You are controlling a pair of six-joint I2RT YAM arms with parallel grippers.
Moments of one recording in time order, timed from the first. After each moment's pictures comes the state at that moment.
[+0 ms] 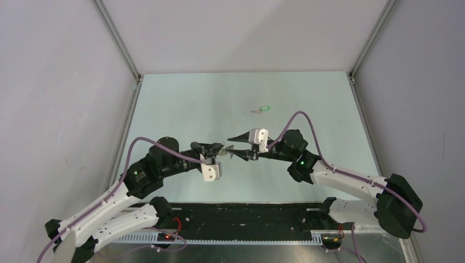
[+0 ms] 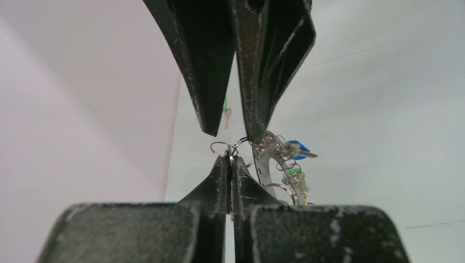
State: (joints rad) left arm -0.89 0.68 0.80 -0.40 0.25 0.91; right arm 0.90 1.17 0.68 0.63 -0.53 -0.26
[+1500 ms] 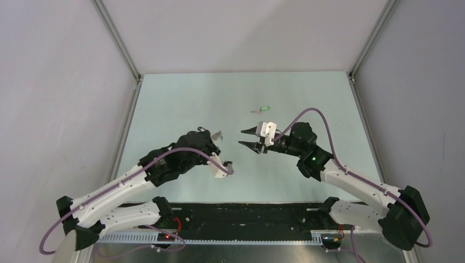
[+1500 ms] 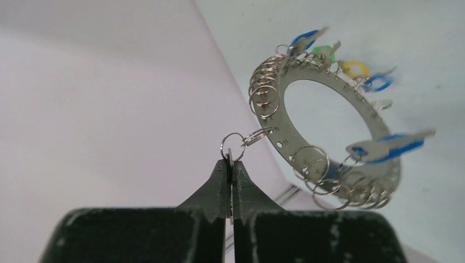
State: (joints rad) left arm -0.96 0.91 0.91 -0.63 -0.30 1.49; right arm 0.78 1.09 0.71 0.38 -0.53 -0.36
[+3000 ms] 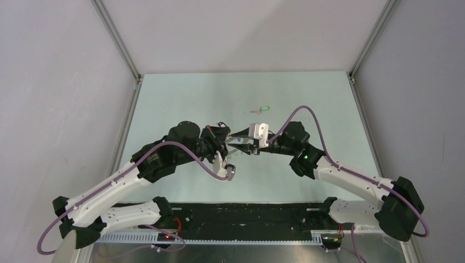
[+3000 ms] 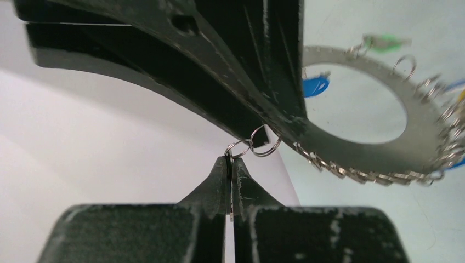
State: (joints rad) left arm -0.96 0.94 1.09 -0.58 0.06 1.56; right arm 0.85 1.14 0.77 0.45 -0.58 -0.33
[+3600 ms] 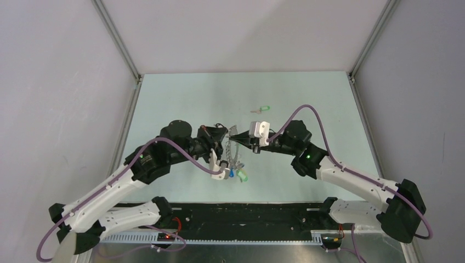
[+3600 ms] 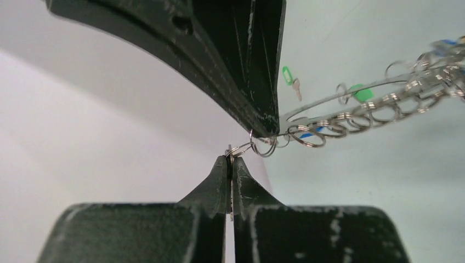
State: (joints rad) left arm -0.92 0.90 1.08 -0.57 0.12 1.47; right arm 0.87 1.14 0.81 0.40 -0.53 -0.33
